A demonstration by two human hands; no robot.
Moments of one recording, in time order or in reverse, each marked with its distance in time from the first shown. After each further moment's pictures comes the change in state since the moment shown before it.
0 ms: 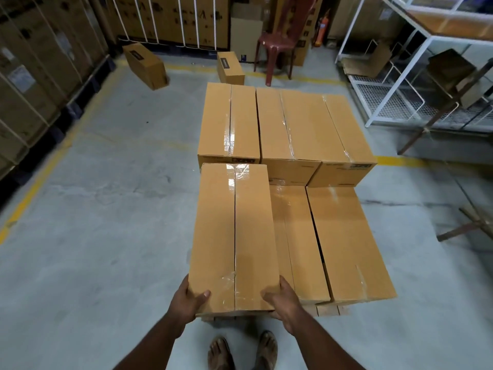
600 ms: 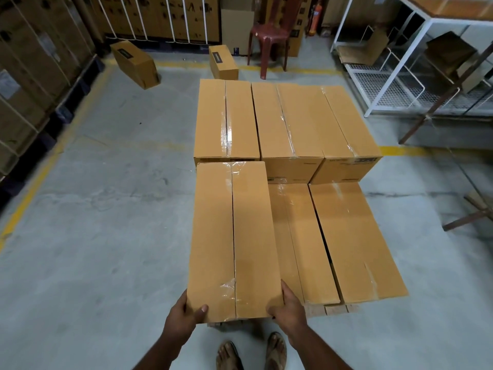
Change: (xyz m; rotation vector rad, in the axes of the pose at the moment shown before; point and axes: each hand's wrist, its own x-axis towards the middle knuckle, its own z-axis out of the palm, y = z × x) left_hand 0.017 -0.013 -0.016 0.052 0.003 0.087; right_hand 0.015 0.005 0.017 -0.166 0.157 -0.037
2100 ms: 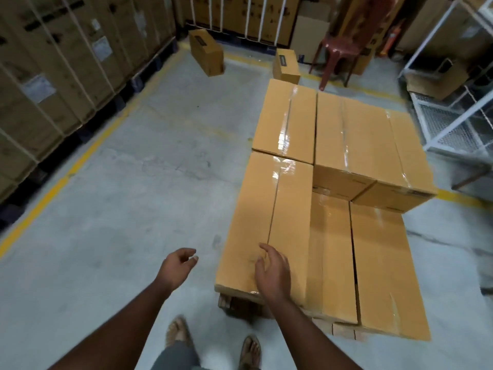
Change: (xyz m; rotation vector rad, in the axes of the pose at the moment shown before) left_hand -0.022 0.024 -0.117 0.124 0.246 0.026; right_hand -0.057 -0.081 0.102 -0.360 0.116 -0.725
